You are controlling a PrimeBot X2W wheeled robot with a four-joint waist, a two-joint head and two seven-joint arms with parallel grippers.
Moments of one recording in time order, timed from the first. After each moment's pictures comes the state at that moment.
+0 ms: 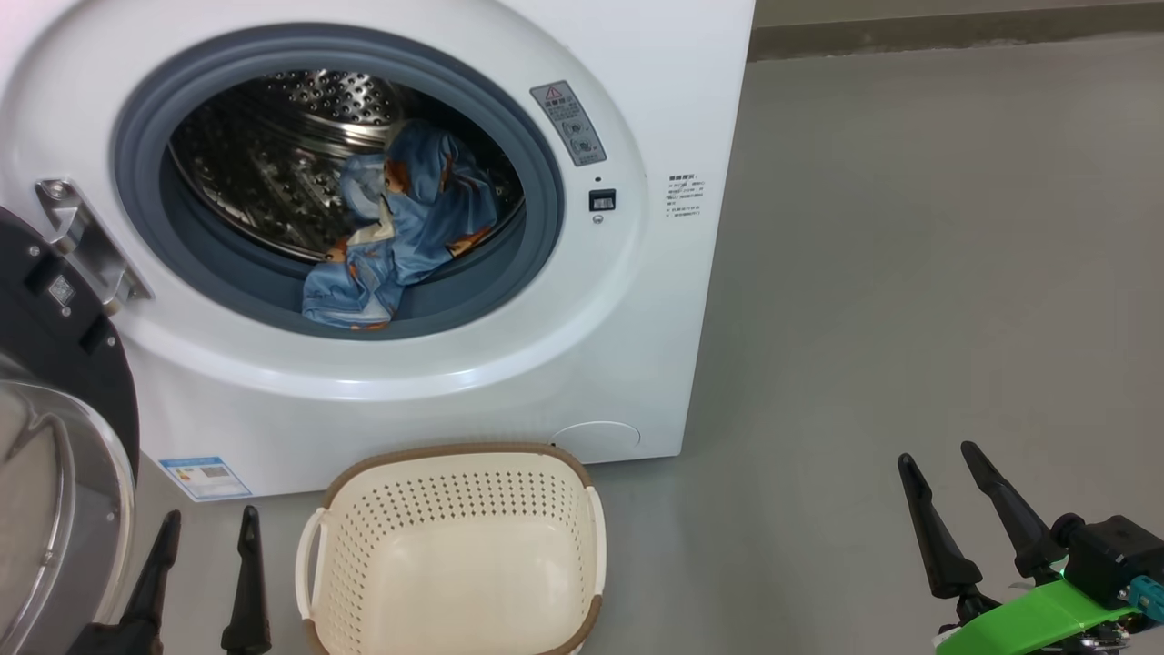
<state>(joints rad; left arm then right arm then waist) -0.01 0.05 0.17 0.22 -0.08 -0.13 -0.26 0.01 -0.27 0.16 0.17 0.44 0.12 -0.25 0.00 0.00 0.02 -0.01</state>
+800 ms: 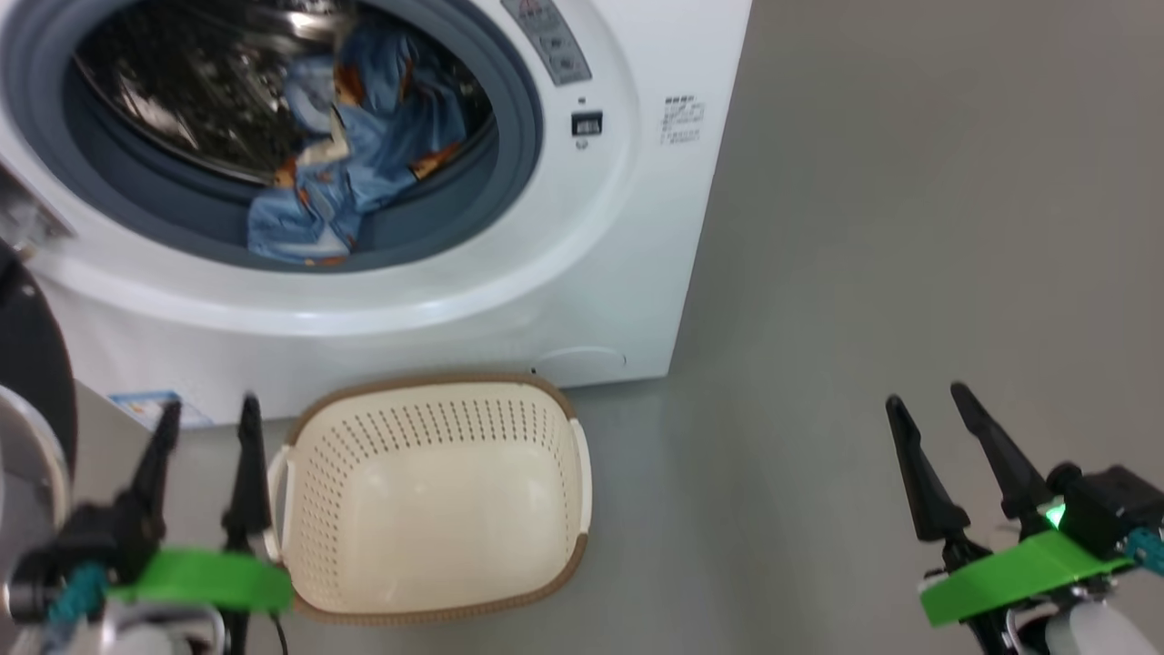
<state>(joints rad) -0.20 0.06 0.14 0.33 -0.12 -0.13 -0.26 -0.06 -0.25 0.17 0.14 0.44 0.12 -0.25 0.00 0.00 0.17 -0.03</state>
